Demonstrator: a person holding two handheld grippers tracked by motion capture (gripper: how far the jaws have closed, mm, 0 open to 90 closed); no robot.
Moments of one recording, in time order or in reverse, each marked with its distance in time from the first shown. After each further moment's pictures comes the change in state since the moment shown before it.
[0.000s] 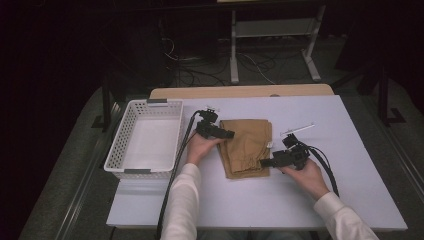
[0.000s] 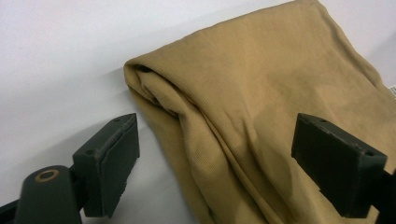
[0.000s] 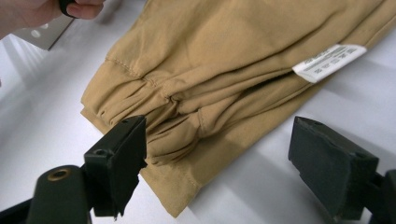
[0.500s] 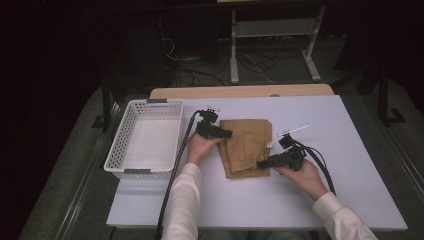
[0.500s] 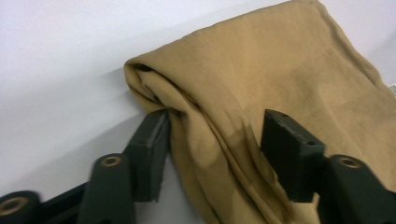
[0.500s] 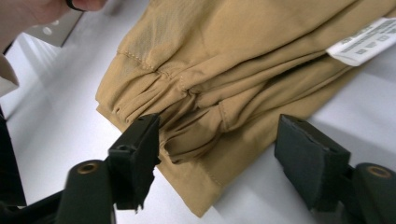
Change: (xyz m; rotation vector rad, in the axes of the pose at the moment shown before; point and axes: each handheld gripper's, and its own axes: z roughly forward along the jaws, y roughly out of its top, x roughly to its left) left arm -0.001 0.000 -0.001 0.009 0.007 0.009; right arm 0.006 0.003 0.008 0.064 0.040 0.064
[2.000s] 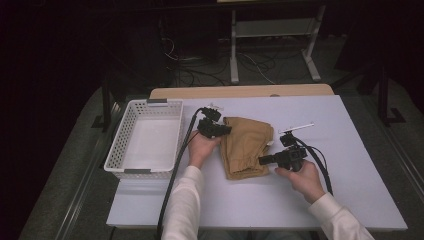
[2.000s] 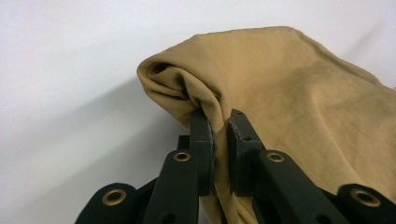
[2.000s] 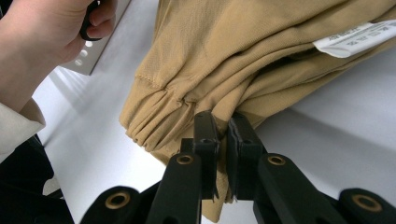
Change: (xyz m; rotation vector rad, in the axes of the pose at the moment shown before) left arm -0.024 0.008 -0.020 -0.056 0.009 0.089; right arm 0.021 0.002 -0.016 -0.059 0.023 0.097
